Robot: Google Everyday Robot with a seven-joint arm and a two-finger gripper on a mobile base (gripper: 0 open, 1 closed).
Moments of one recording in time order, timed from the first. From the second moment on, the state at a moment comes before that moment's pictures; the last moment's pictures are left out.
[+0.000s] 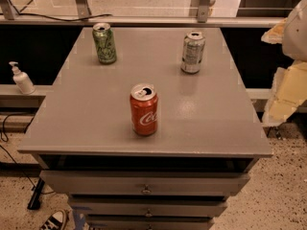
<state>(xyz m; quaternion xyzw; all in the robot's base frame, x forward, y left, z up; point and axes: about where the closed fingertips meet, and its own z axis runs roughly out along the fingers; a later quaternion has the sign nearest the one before) 0.438 -0.215 0.984 -0.60 0.78 -0.04 0.17</state>
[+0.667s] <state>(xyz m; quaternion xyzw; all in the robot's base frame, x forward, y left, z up) 0.443 -0.211 0.967 -0.59 0.79 -0.02 0.19</state>
